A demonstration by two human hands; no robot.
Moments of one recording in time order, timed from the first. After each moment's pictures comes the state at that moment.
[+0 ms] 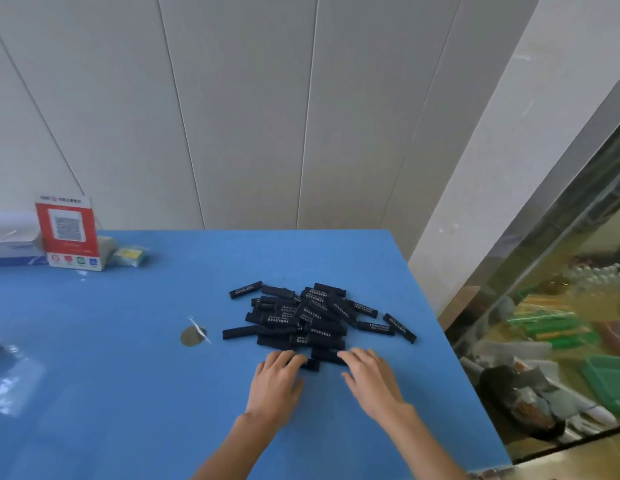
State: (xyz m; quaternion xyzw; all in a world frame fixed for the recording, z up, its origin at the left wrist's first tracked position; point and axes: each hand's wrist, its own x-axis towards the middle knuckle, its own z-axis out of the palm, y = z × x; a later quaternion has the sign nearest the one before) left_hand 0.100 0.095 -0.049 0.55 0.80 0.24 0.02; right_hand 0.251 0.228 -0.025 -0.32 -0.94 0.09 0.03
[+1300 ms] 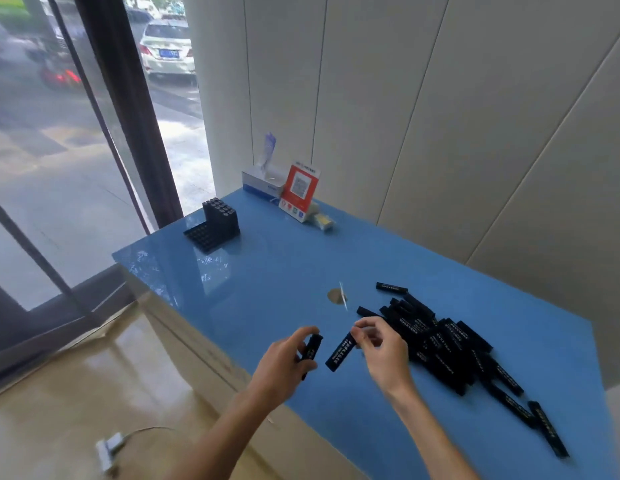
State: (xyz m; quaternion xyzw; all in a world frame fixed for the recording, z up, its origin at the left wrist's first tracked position) left_hand 0.112 -0.066 0.013 0.20 0.88 0.41 0.11; right_hand 0.153 0.122 0.043 -0.13 -0.82 0.54 0.11
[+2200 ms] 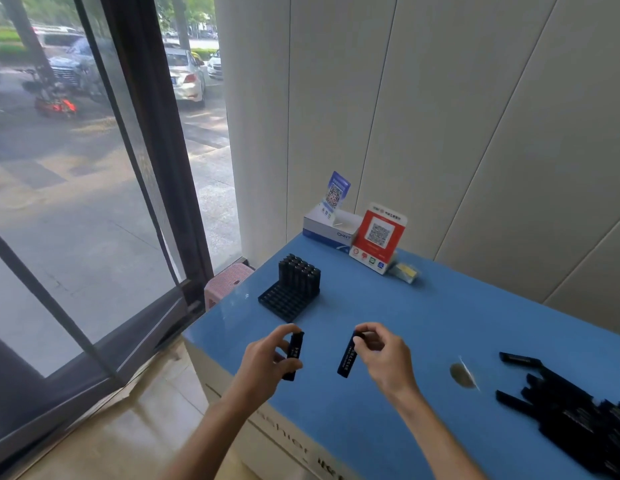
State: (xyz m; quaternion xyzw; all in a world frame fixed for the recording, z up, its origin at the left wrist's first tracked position) left_hand -0.114 -0.305 0.043 0.19 0.86 0.46 0.08; right_hand -0.067 -0.089 0.048 -0.16 -0.81 0.54 0.14
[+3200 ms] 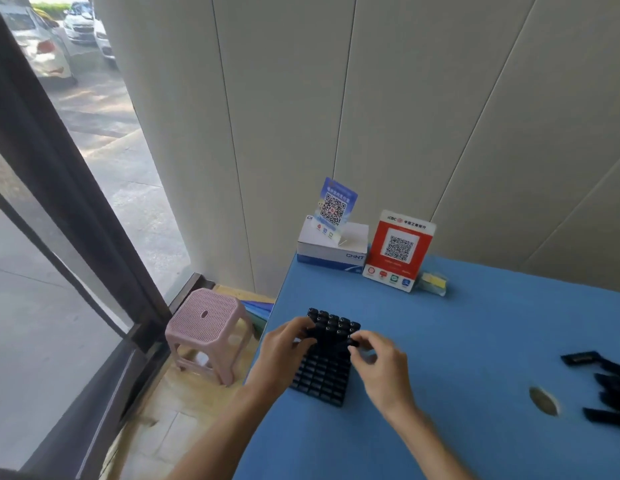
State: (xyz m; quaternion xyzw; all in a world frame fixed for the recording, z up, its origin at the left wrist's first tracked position) left_hand -0.372 -0.312 0.019 0.36 0.81 0.46 0.01; right_hand -0.253 -0.167 0.019 -0.23 -0.86 0.38 0.24
